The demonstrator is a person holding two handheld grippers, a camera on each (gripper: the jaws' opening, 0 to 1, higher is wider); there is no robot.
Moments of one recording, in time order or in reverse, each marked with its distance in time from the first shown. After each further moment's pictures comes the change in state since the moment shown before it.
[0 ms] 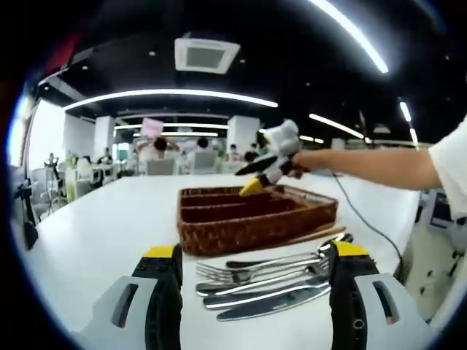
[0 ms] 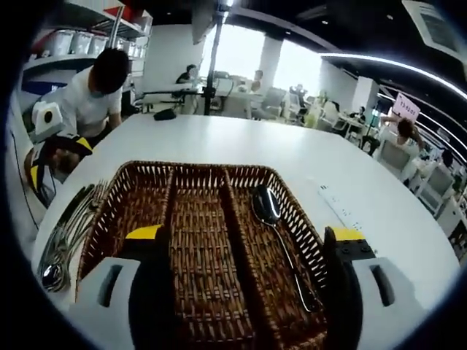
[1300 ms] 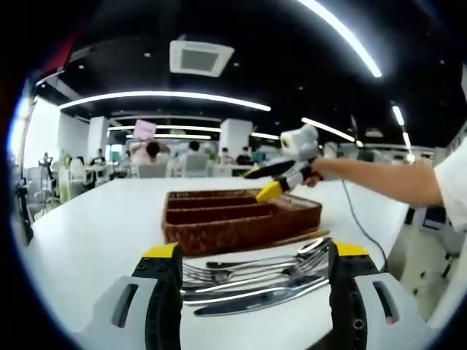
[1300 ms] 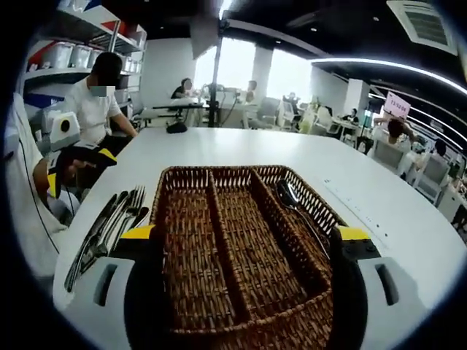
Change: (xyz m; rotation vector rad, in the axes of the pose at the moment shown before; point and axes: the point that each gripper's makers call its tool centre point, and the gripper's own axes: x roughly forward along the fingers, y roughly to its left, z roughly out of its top) left arm -0.009 -0.027 0.000 -0.008 -0.017 -0.053; right arm -0.059 0.055 -0.007 0.060 -0.066 -0.039
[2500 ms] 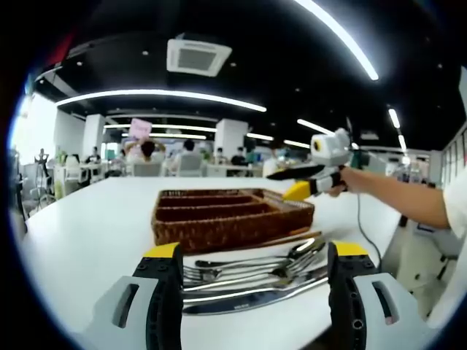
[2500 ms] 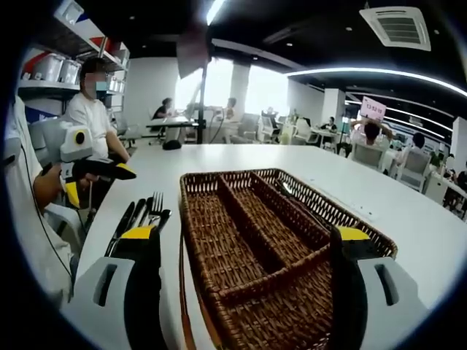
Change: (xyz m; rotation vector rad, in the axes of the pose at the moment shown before) left arm 0.001 -0.007 -0.005 -0.026 -0.005 -0.029; right arm -0.059 0.039 -0.011 0.071 -0.105 -0.123
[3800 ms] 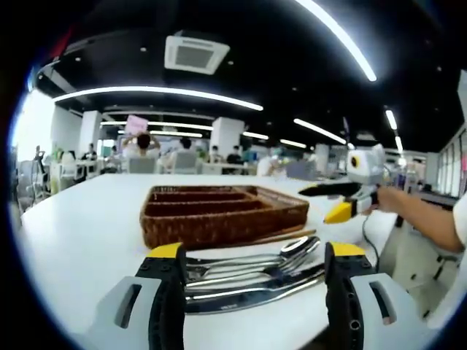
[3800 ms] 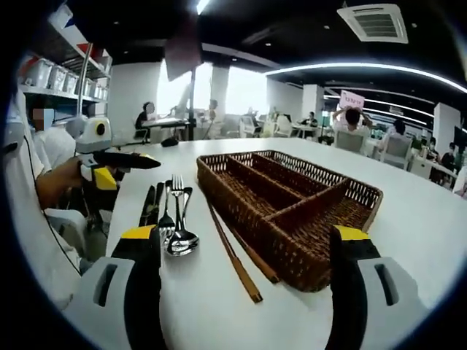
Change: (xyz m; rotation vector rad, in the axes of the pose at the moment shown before) left arm 0.010 -0.011 -0.007 0.004 0.011 -0.031; right arm -0.068 0.053 -0.049 0.079 0.010 -0.140
